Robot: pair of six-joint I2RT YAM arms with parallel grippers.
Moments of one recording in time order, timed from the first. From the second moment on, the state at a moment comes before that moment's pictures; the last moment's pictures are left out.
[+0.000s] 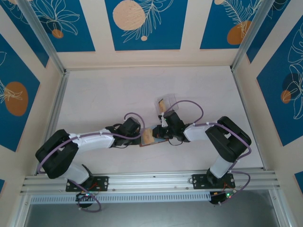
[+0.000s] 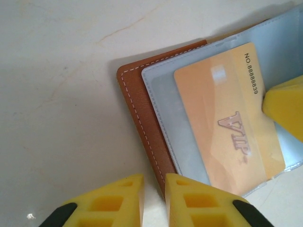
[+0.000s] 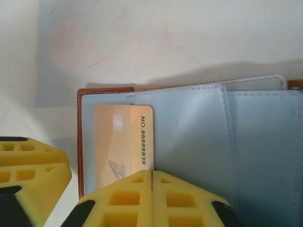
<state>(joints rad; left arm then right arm) -0.82 1.48 0.69 -0.27 -0.03 -0.74 0.68 1.67 0.64 0.19 -0.38 0.74</state>
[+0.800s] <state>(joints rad) -0.86 1.59 0.75 -0.28 -0.06 -0.73 0.74 1.66 0.67 0.14 -0.34 0.78</state>
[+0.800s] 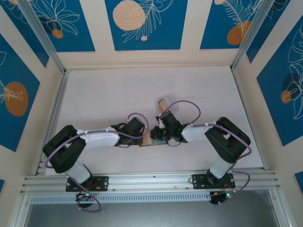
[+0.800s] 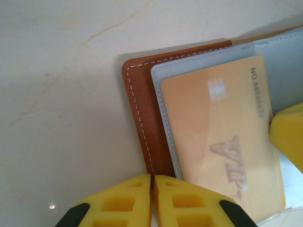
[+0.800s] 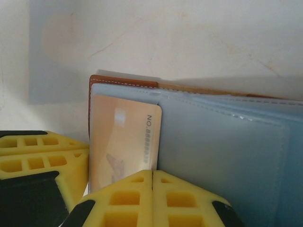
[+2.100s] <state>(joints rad) -0.87 1.60 0.75 -0.28 -0.09 -0.78 0.81 1.73 1.00 -0.55 0.04 0.55</state>
